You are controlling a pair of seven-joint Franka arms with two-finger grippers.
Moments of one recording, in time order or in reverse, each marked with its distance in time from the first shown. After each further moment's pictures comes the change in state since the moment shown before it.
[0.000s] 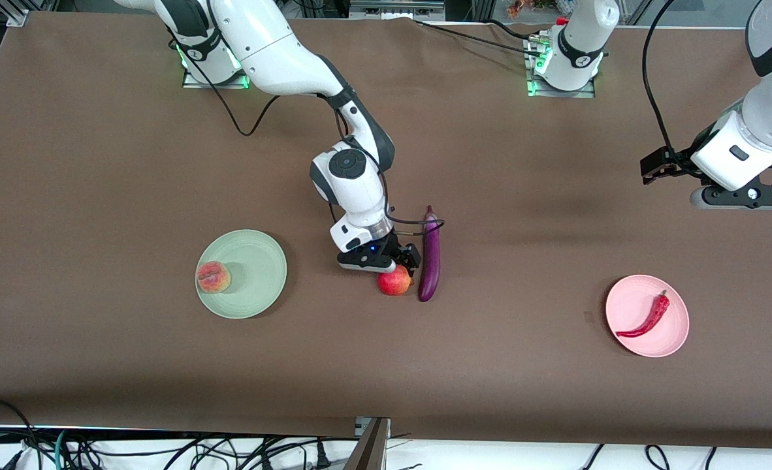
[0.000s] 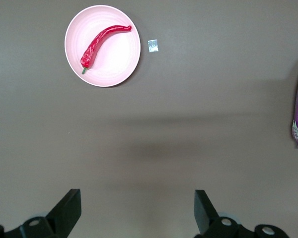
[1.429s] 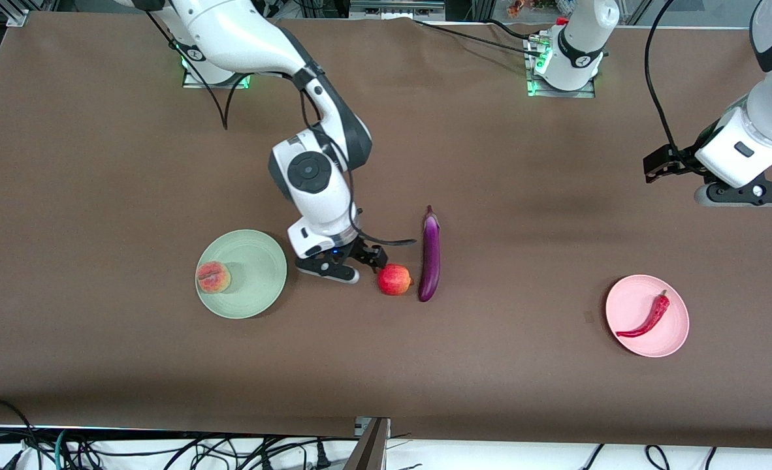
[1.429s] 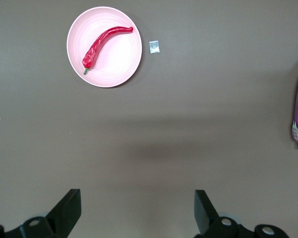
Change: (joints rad) left arm -0.001 -0.002 0.002 0.000 0.001 0.000 0.000; right arm -0.080 -0.161 0.013 -0.001 0.040 -0.349 -0.033
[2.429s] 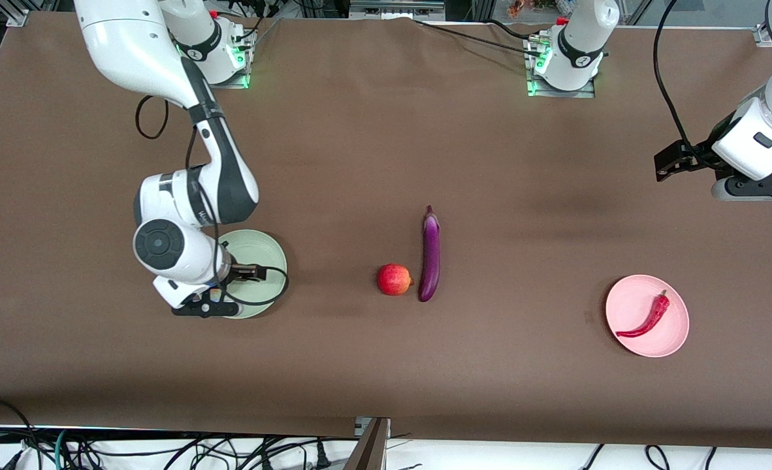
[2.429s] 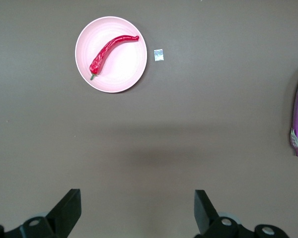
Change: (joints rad) left arm 0.001 -0.023 0.016 0.011 0.000 0.006 0.000; right arm -0.294 -0.092 -0.035 -0.023 -0.025 -0.417 -0.598
